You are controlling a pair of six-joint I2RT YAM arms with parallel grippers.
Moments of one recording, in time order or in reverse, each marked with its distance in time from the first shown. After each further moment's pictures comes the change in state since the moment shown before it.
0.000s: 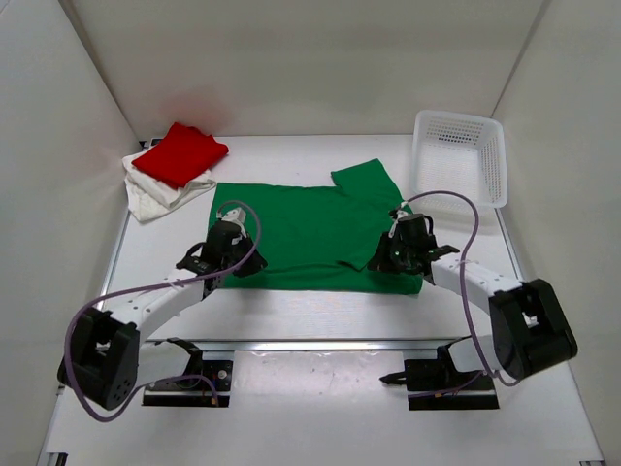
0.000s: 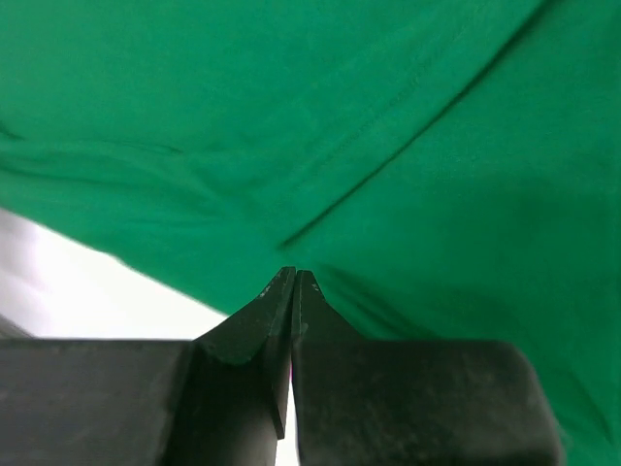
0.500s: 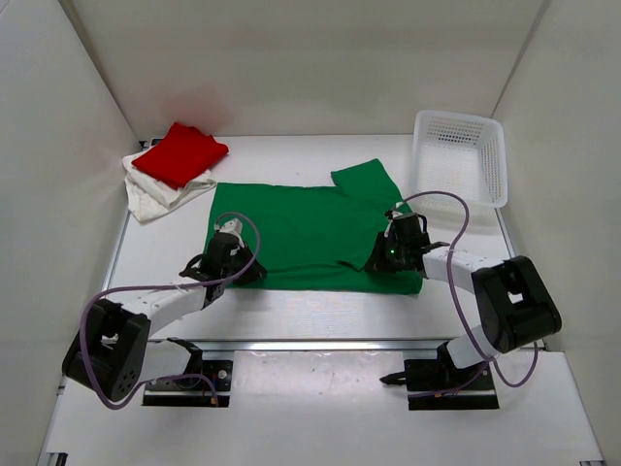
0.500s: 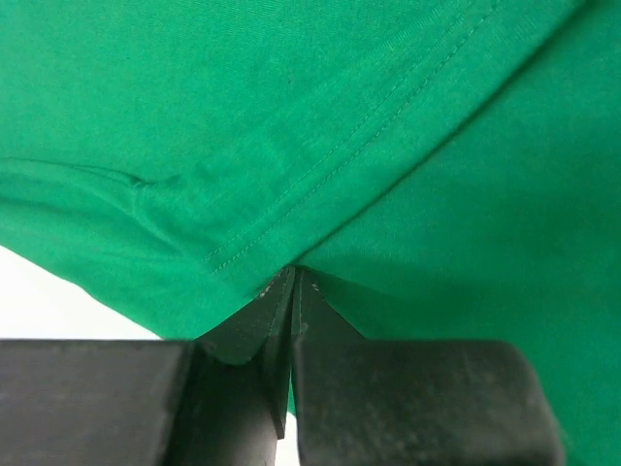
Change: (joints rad) left arm 0.016 0.076 -0.133 0.220 0.013 -0.047; right arm 0.002 0.182 0.015 0.105 -0.021 -0.001
